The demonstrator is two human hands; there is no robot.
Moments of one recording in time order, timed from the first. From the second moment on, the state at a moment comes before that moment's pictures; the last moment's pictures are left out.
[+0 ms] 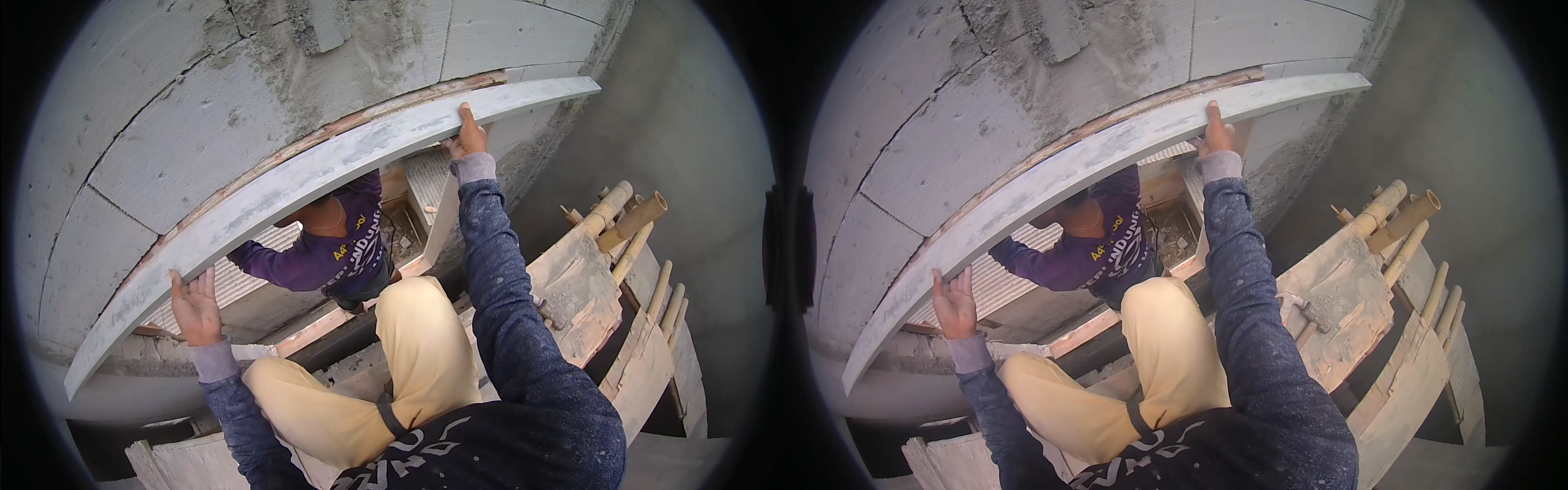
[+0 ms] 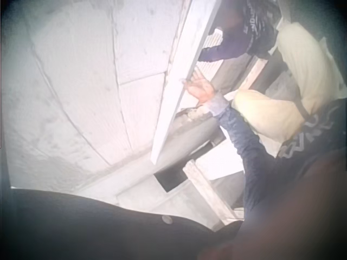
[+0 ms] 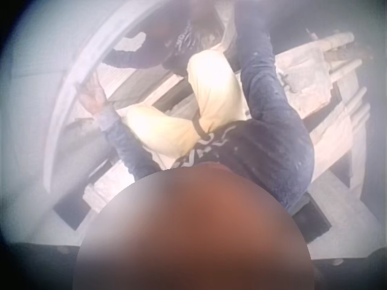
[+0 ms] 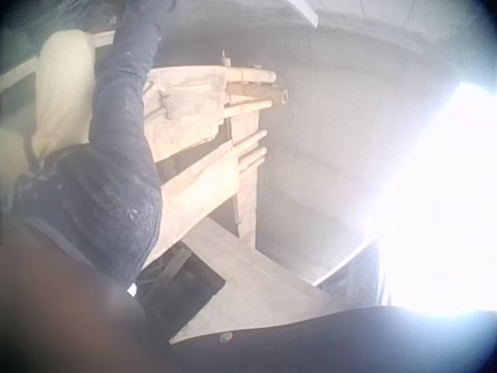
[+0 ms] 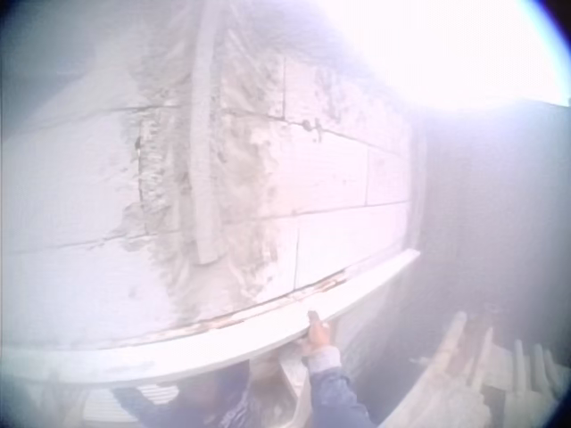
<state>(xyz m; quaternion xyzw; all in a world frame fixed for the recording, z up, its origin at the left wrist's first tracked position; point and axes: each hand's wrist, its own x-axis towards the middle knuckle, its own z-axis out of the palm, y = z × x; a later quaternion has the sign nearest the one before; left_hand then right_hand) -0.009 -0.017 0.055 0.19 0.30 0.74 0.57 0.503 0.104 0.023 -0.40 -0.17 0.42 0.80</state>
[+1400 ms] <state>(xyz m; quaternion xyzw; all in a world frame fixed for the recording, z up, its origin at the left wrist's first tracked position) -0.055 -0.004 0.057 0.11 0.23 0.85 0.47 0.536 0.127 0.017 -0.48 -0.19 0.39 0.76</state>
